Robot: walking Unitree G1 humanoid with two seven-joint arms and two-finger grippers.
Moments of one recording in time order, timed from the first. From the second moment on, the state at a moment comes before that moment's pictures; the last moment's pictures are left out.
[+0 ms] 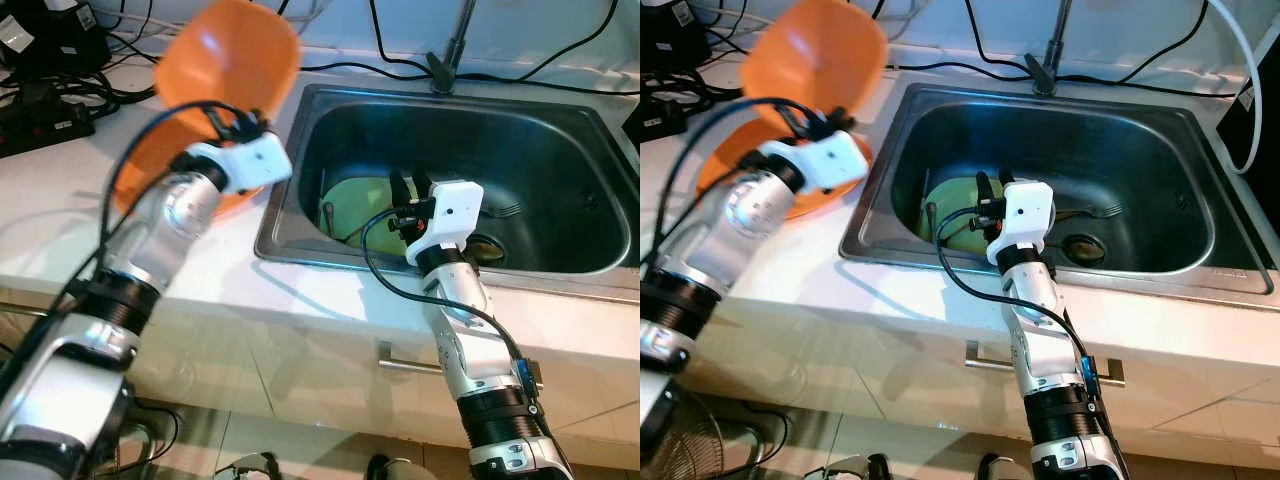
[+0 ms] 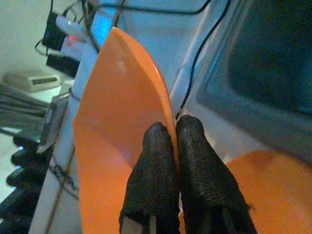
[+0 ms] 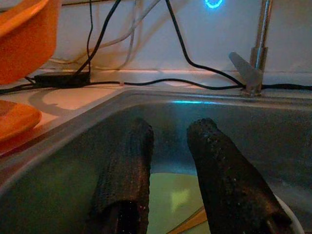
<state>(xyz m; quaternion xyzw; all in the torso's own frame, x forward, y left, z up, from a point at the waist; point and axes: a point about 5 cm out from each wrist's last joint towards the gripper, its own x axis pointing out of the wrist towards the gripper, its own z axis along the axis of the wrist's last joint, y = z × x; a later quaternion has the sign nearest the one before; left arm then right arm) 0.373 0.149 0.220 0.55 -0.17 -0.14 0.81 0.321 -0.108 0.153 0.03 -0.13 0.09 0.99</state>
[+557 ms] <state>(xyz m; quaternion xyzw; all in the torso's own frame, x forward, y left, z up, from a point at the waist) 0.355 0.114 0.200 0.54 -0.18 -0.22 0.79 0.340 -0.126 0.184 0.10 -0.15 0.06 0.98</state>
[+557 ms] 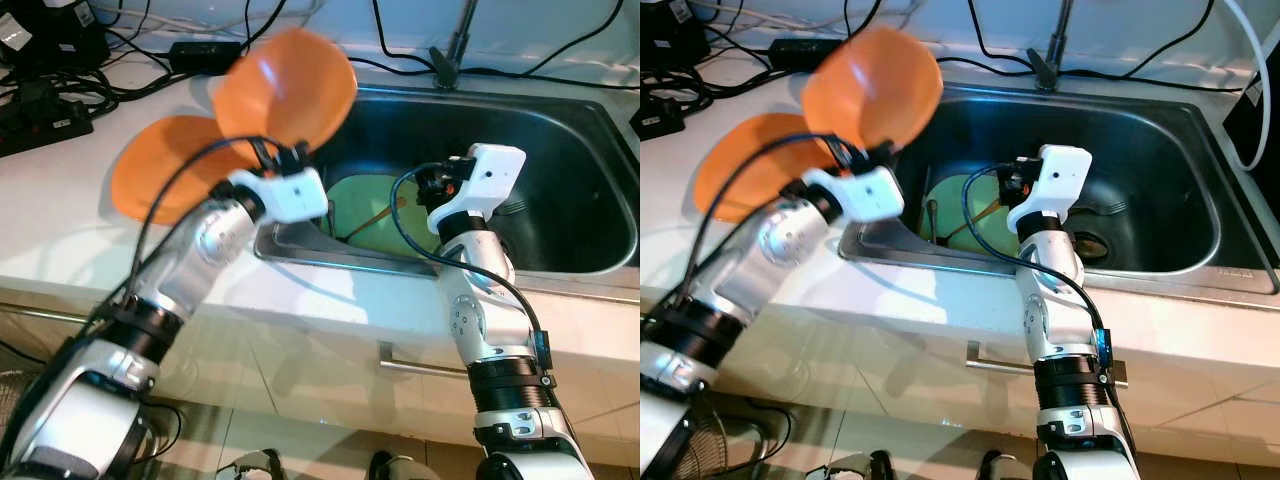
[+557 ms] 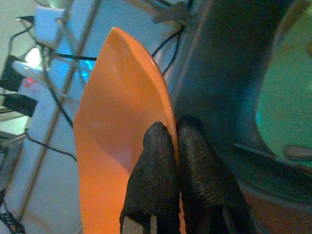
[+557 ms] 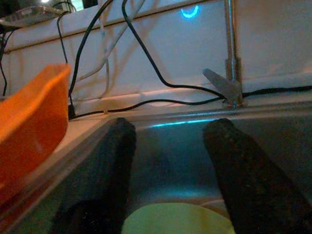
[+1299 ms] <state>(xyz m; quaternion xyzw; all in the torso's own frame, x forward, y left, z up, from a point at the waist) 0.345 0.092 0.191 0.54 -0.19 -0.29 0.77 0.342 -0.117 0.202 0.17 -0.13 0.14 0.97</state>
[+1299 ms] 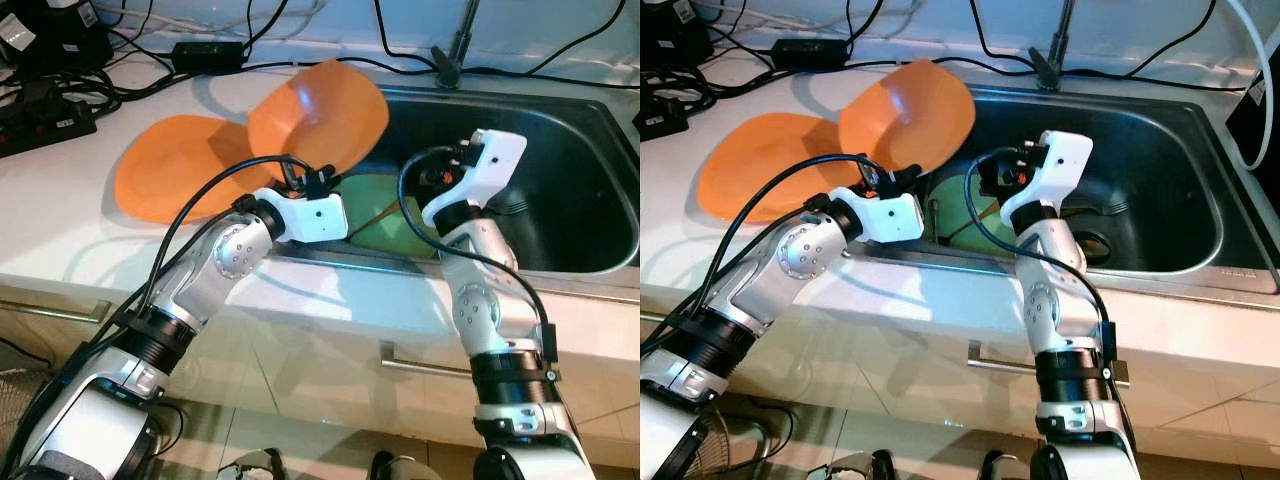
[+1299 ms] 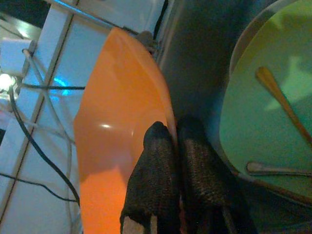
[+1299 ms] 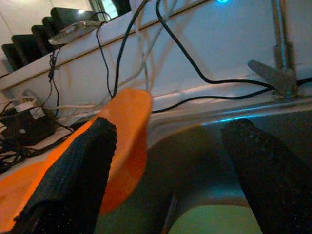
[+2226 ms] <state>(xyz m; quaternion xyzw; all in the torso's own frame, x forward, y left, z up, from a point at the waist) 0.331 0.077 0.193 0.57 -0.24 -0.32 0.71 0.344 -0.107 0.199 0.17 -0.11 0.16 0.97</state>
